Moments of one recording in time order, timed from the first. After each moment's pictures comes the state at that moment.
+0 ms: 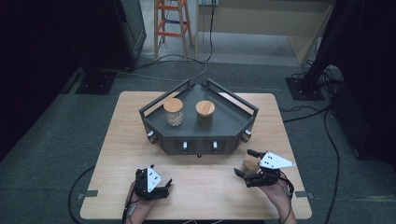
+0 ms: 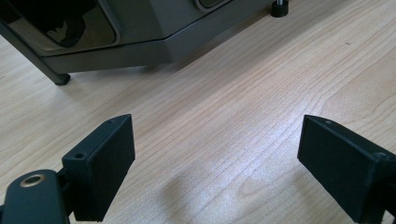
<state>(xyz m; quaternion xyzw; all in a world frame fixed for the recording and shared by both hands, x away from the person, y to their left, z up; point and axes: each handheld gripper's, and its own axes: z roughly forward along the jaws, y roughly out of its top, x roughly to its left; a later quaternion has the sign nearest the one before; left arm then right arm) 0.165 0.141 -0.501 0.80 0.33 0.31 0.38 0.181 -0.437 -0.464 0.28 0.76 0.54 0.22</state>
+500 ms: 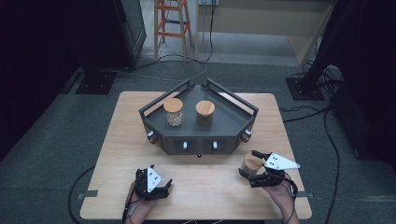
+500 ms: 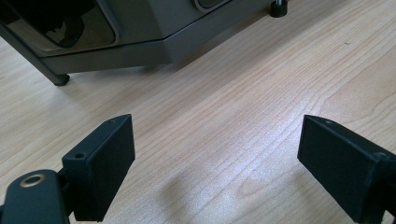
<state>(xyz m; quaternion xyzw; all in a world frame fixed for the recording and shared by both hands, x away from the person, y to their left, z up) 0.164 0.142 -0.502 0.80 0.33 0.31 0.38 0.180 -0.452 -0.475 0.29 0.75 0.55 0.23</state>
